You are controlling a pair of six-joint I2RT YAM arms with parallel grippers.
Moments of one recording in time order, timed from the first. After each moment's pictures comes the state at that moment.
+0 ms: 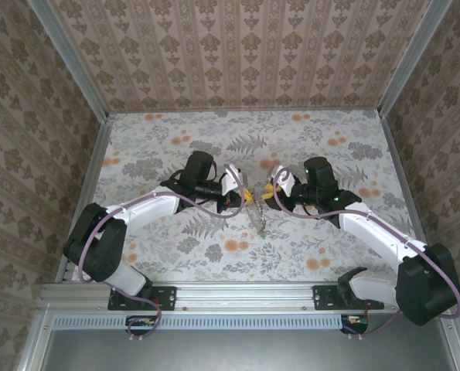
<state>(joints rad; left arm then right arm) -0.67 1.53 0.90 -0.01 0.84 0.46 0.39 1.21 0.73 -0.15 -0.59 -0.44</state>
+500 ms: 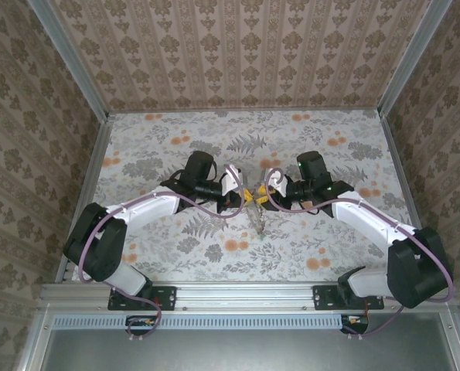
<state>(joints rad) -0.67 1.53 0.90 -0.01 0.85 0.46 0.39 1.32 0.82 -0.24 -0.74 -0.65</state>
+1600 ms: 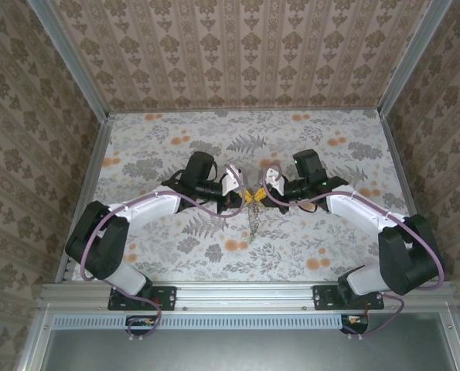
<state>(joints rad) -0.67 1.55 0.90 -0.01 0.85 0.45 0.38 1.41 0.85 -0.24 -0.82 -0.65</state>
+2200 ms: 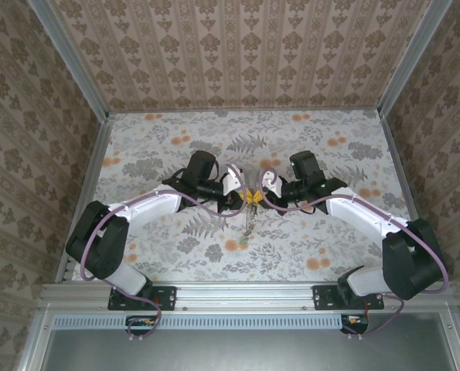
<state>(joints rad) -0.67 1.55 0.93 -0.06 0.81 0.49 0.43 1.38 0.86 -0.27 -0.73 -0.65</state>
